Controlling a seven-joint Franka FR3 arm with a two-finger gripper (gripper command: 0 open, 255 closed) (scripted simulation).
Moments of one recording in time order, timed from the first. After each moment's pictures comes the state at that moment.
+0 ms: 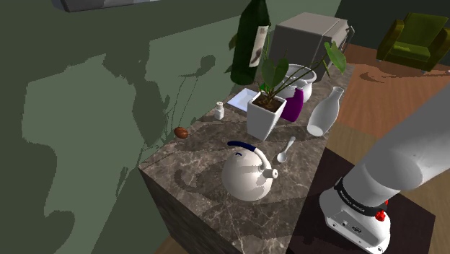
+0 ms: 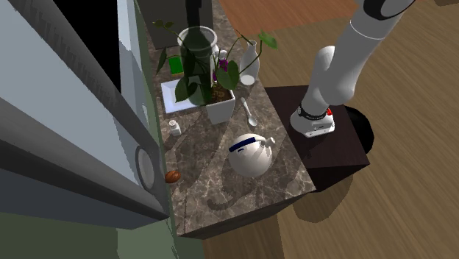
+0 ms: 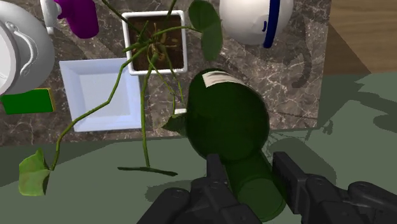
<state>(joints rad) -0.13 -0.10 0.20 -1.29 0.03 1.26 -0.10</state>
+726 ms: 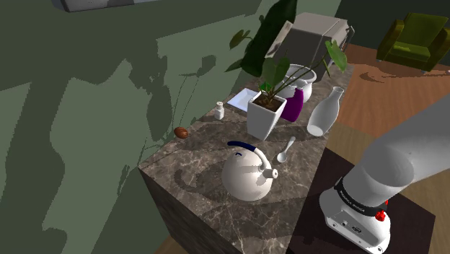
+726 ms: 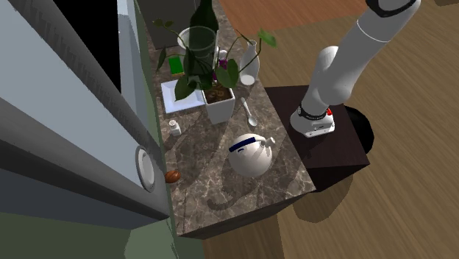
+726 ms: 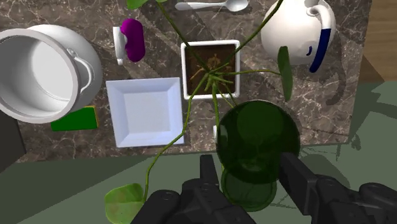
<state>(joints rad) -0.24 -0.20 0.02 -1.39 0.04 1.26 -0.40</state>
